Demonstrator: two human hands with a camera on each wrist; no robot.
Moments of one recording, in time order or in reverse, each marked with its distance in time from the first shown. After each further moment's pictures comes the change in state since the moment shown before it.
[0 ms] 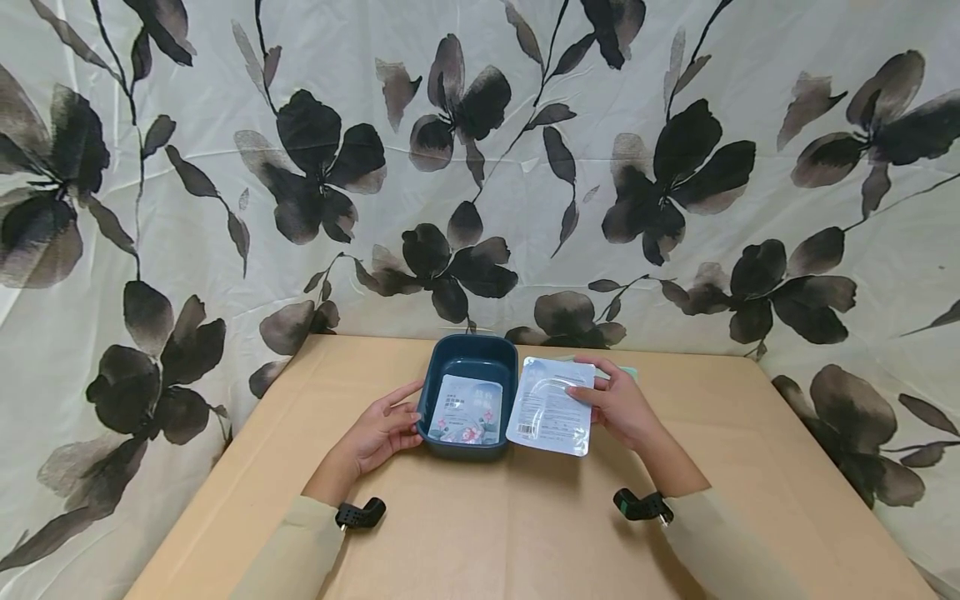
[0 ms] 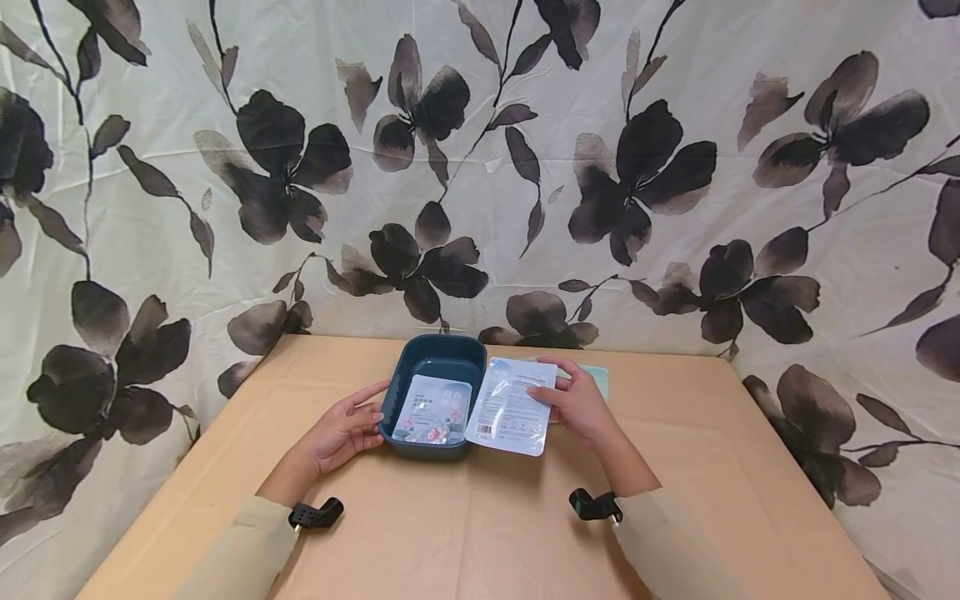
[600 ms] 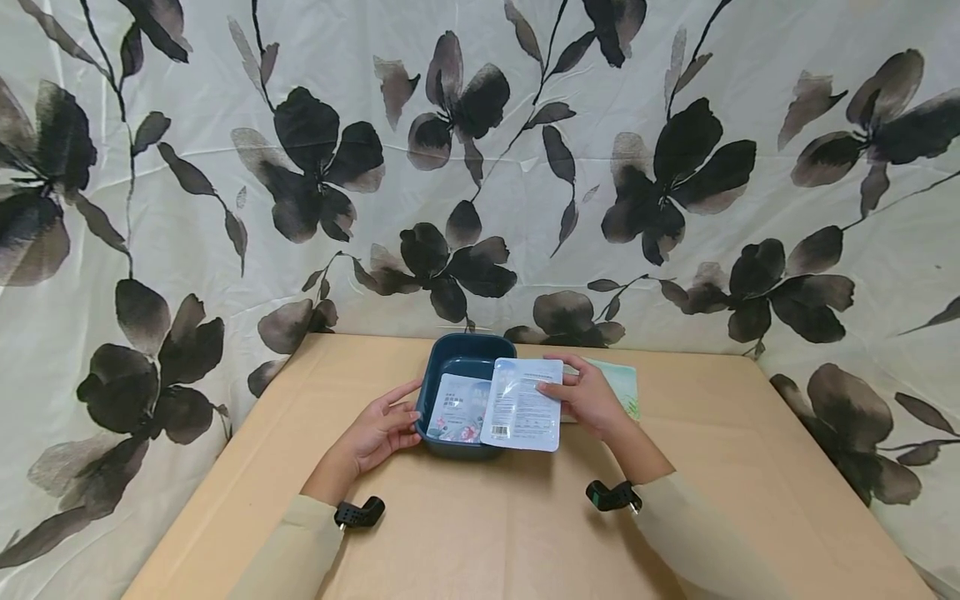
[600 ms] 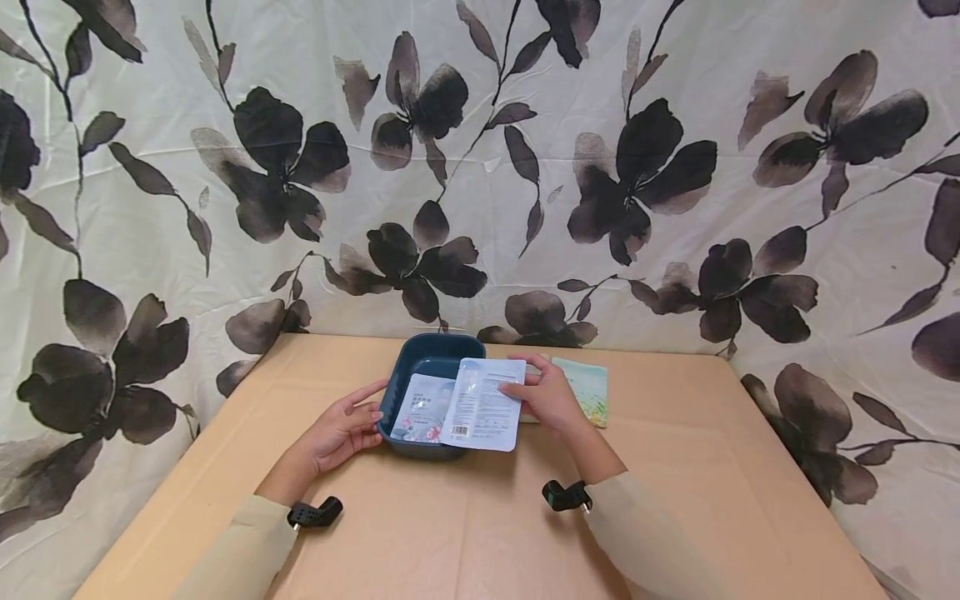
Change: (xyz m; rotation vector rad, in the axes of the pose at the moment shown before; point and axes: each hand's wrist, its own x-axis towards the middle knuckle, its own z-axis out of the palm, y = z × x) left_hand 0.001 0.001 0.003 0.007 0.024 -0.012; right_hand 0.020 -0.001 0.036 -0.045 -0.009 0.030
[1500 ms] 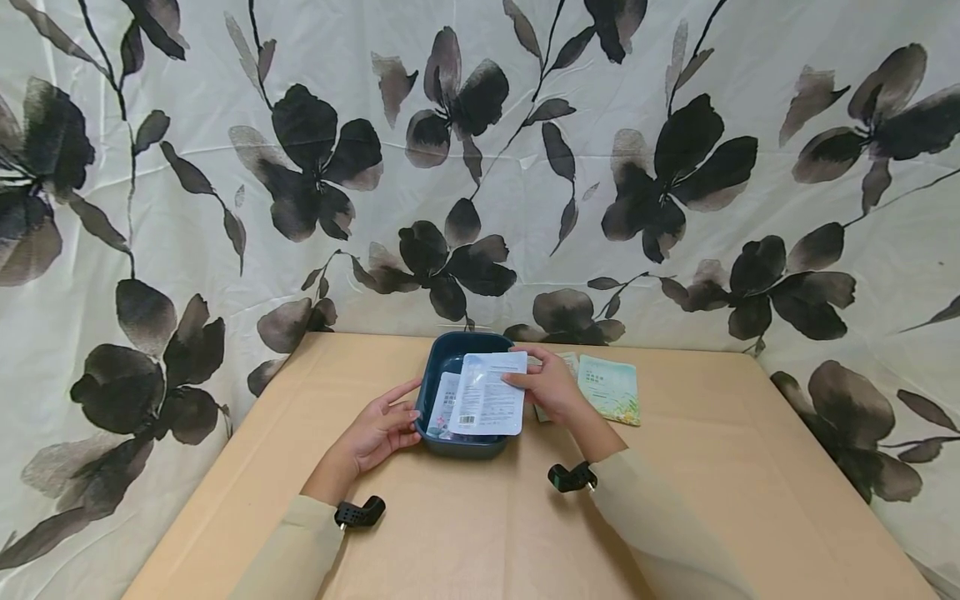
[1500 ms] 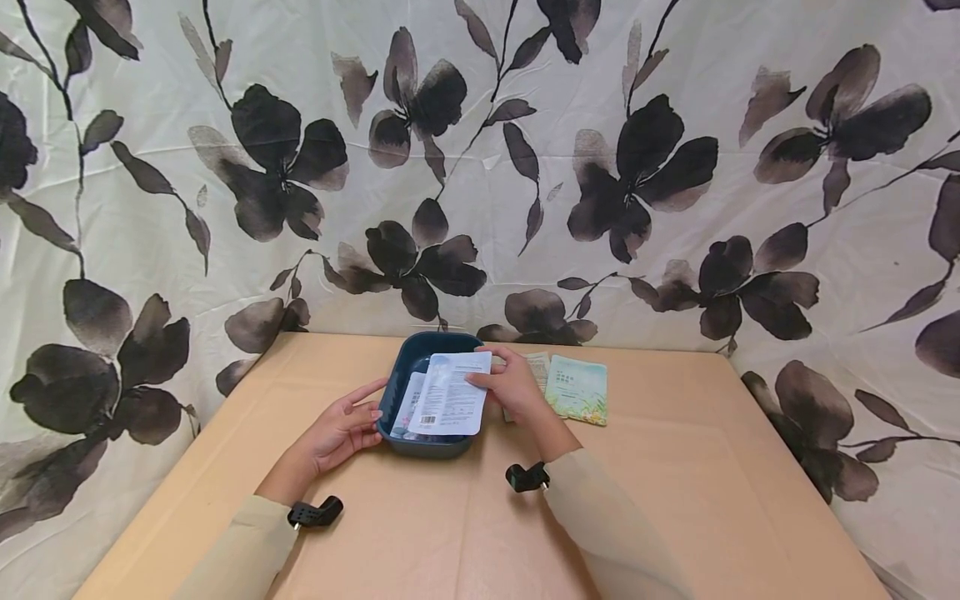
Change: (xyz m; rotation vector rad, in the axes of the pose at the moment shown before) left_hand 0.000 0.000 0.000 -0.008 -0.010 -0.002; right_hand 0.041 0.010 0.045 -0.011 0.004 0.002
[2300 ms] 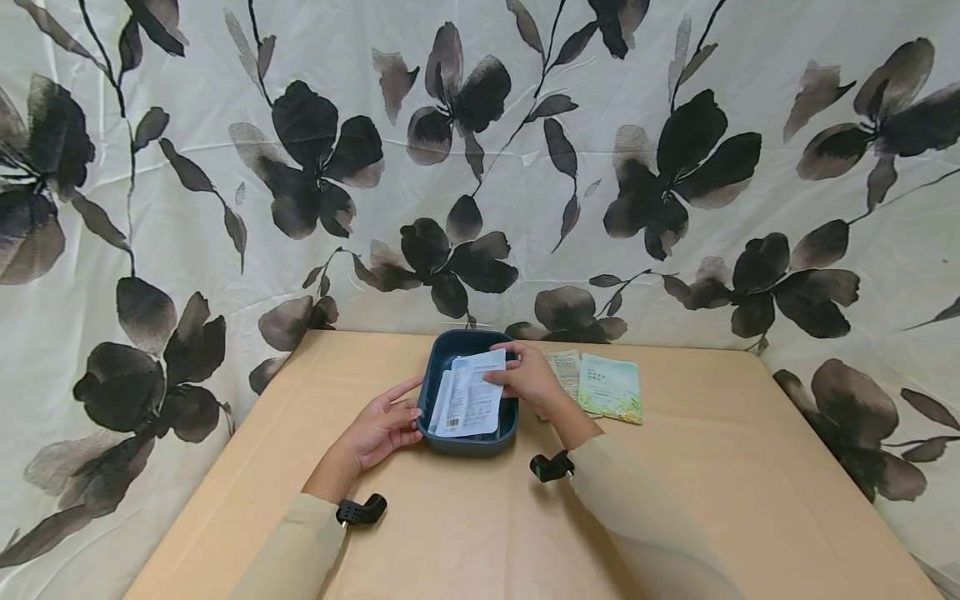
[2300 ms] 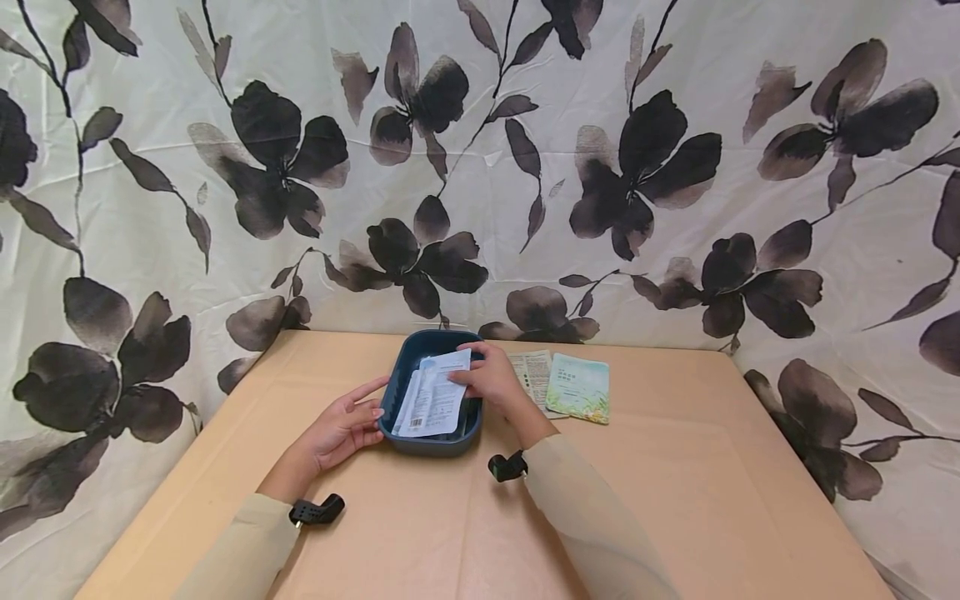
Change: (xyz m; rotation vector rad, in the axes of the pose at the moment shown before) left_hand 0.000 0.001 0.000 -0.018 -0.017 0.006; right_hand 0.016 -0.007 0.028 -0.143 -0.004 0.049
